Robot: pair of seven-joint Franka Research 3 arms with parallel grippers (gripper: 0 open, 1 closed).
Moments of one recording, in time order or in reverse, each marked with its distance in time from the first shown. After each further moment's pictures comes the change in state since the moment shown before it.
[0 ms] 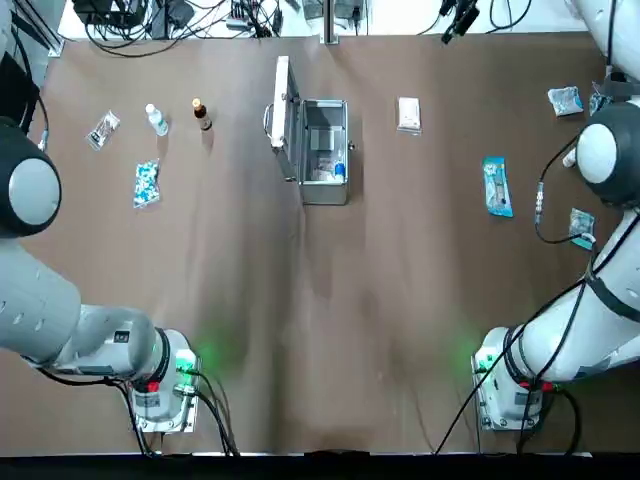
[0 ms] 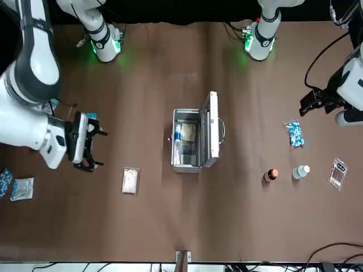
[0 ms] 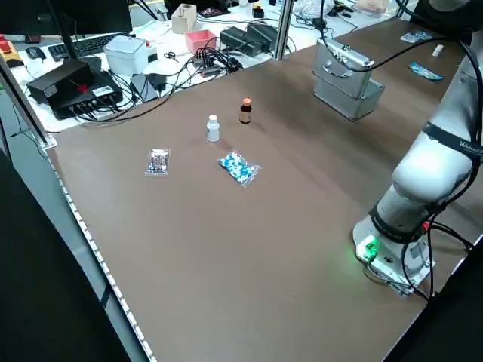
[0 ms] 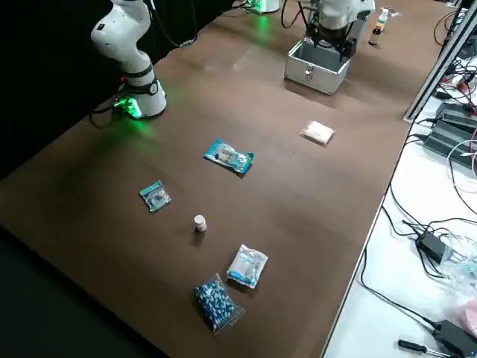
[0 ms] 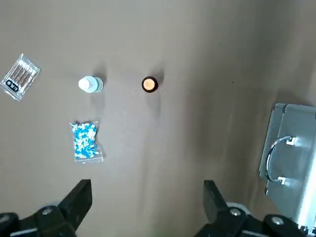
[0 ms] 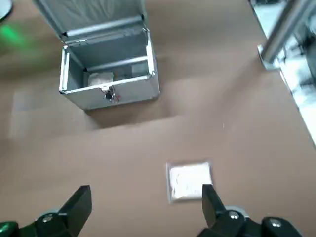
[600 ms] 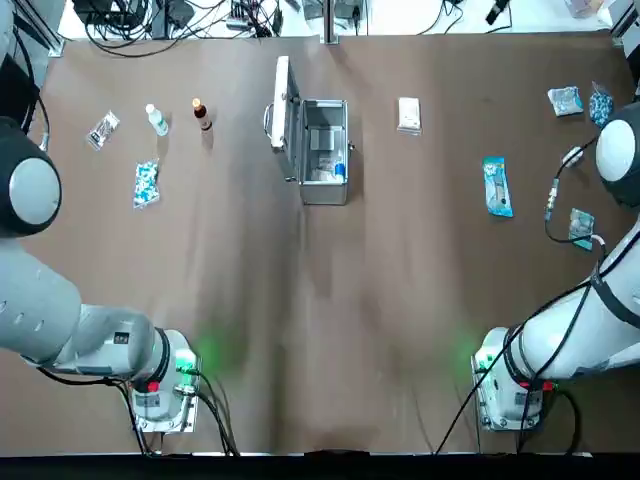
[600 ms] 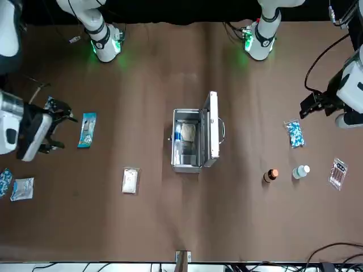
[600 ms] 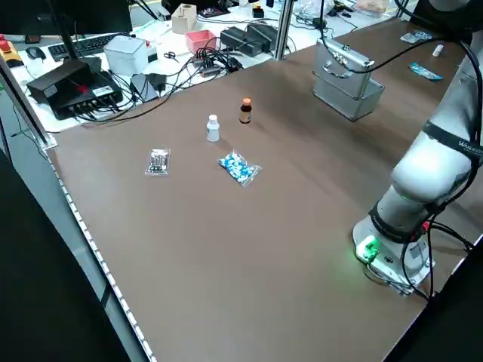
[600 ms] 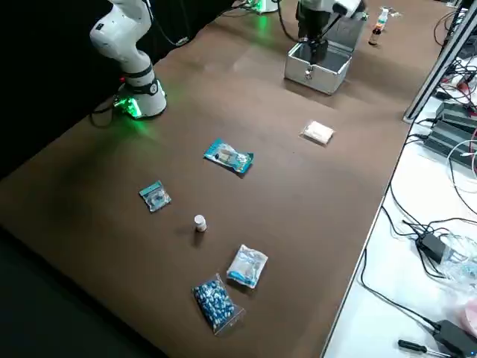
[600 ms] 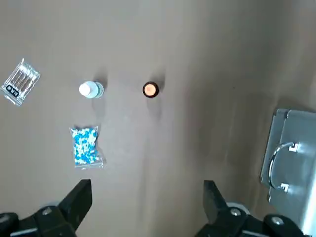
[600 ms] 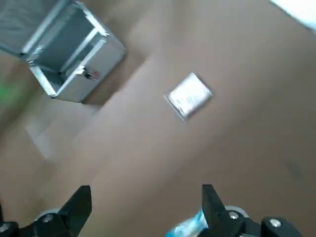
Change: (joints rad) left arm -0.009 -0.014 0.019 -0.044 0.000 0.062 0.007; right arm -0.052 -0.058 -0.108 0.100 -0.184 -0.274 0.681
